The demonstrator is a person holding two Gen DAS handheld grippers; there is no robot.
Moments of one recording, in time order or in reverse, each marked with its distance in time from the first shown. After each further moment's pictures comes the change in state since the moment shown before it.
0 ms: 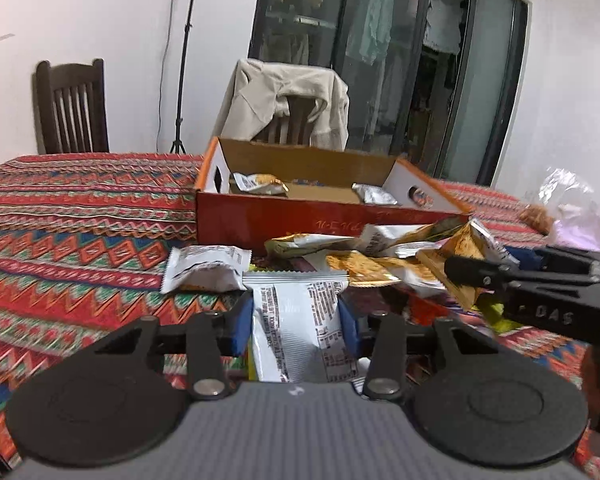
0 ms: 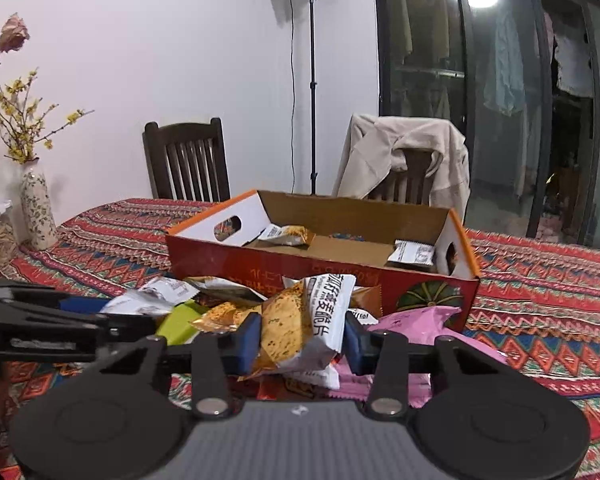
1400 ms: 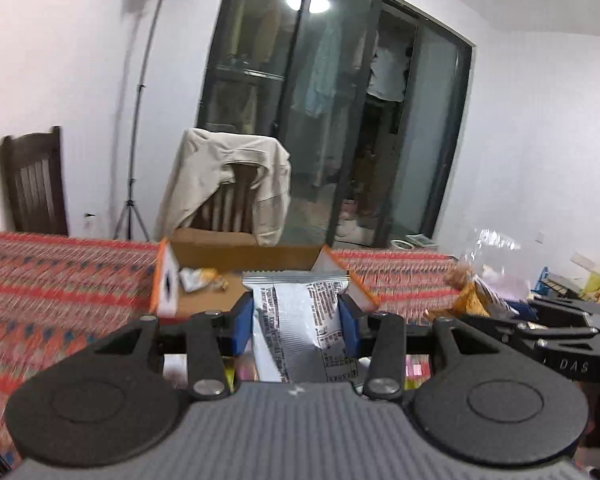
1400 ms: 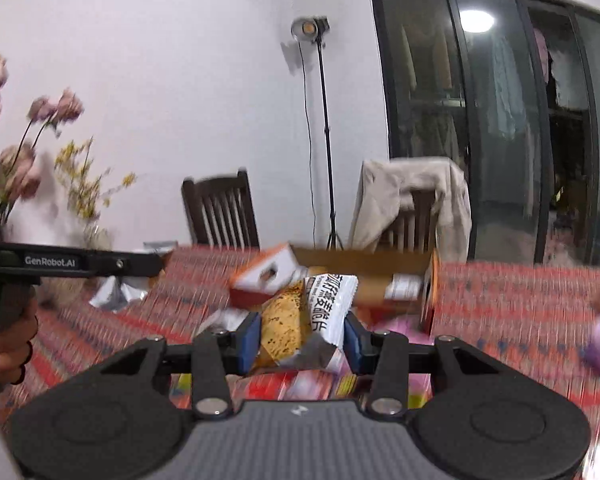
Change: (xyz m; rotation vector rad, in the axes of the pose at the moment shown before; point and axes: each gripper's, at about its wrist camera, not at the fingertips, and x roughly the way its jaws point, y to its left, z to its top) left arm -0.061 -0.032 0.096 0.044 -0.128 -0.166; right arm -0.150 -0.011 0.029 0.034 -0.113 0.082
